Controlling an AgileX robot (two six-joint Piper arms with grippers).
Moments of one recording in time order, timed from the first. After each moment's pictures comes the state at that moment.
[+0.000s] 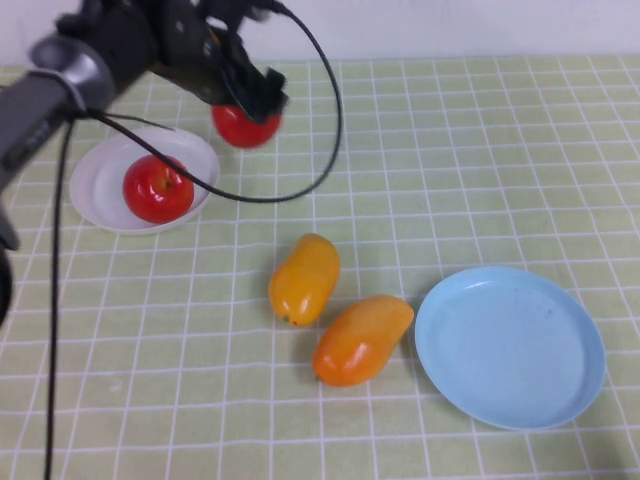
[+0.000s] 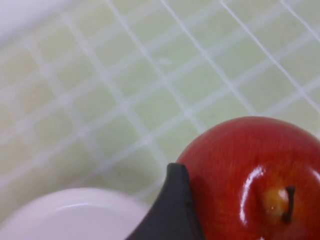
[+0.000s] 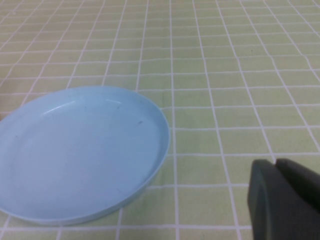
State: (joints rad) right arm 0.04 -0.01 0.03 0.15 0.37 -0.08; left arm -0.36 2.13 -1.98 -0.05 0.69 0.30
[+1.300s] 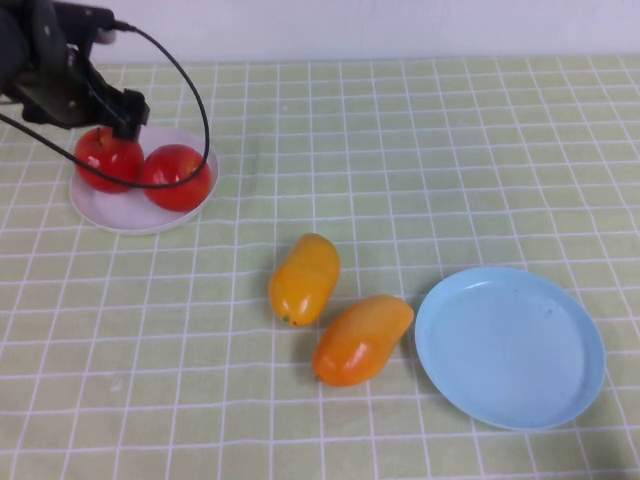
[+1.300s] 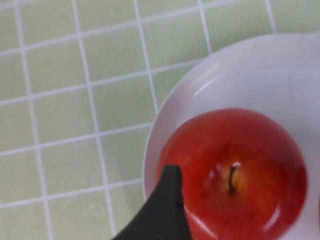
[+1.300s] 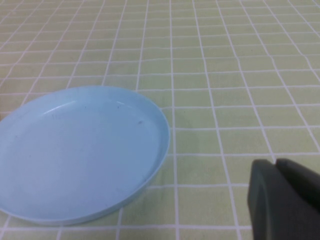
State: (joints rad) right arm 0.04 -0.01 0.03 0.15 0.37 -0.08; left arm -0.10 2.17 -1.98 0.06 0.85 0.13
